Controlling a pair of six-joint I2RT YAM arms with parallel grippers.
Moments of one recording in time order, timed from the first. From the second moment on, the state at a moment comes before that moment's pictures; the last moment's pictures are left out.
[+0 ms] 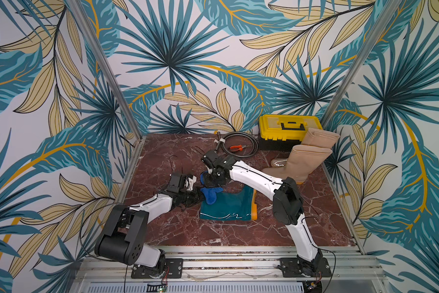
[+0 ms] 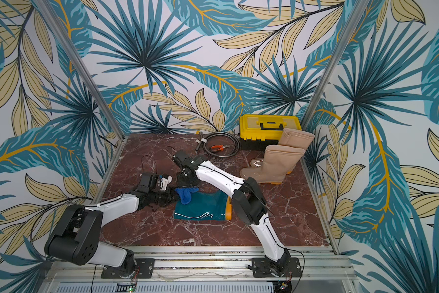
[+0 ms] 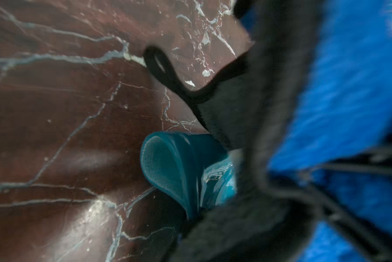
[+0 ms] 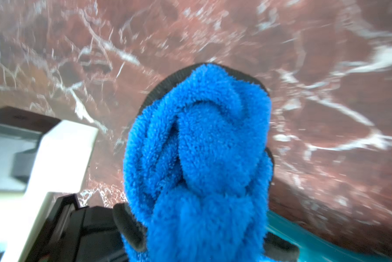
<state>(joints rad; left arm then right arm) -0.25 1.45 0.63 -0.07 0.64 -0.69 0.82 2.24 2.00 -0.93 -0.07 0.60</state>
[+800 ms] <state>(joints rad) -0.27 1.46 0.57 -0.02 0.58 -0.75 0.89 2.19 1.89 -0.83 -0.08 0.68</state>
